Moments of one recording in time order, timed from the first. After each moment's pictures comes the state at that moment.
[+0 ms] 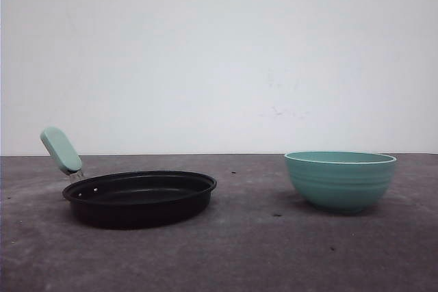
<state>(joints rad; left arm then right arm) 0.04 0.00 0.09 -0.37 0.05 -0.04 -0.02 0.00 0.02 -0.17 -0.13 0.03</state>
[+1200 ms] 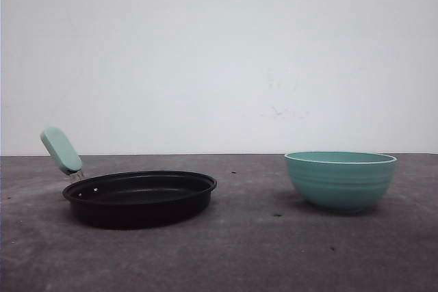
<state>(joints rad) 0.04 0.00 0.09 -0.36 0.16 -0.34 -0.02 0.01 0.02 -0.04 -0.14 0.24</state>
